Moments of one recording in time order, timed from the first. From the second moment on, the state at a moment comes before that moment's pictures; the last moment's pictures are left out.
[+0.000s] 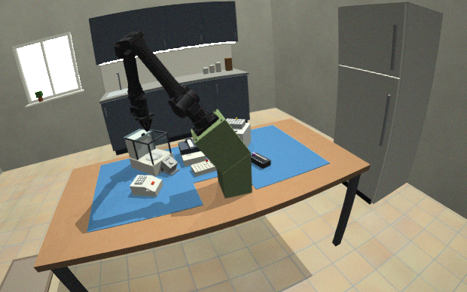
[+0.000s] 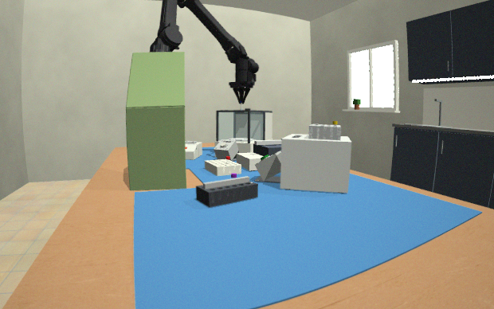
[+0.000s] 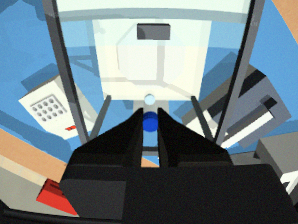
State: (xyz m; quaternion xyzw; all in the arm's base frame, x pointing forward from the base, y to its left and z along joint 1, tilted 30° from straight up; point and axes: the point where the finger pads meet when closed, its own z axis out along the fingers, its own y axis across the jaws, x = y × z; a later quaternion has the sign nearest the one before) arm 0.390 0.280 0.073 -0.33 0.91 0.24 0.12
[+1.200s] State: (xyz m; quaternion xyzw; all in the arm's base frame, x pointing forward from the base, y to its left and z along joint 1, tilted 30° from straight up) arm 0.394 0.307 0.027 -0.33 0.91 0.24 0.12
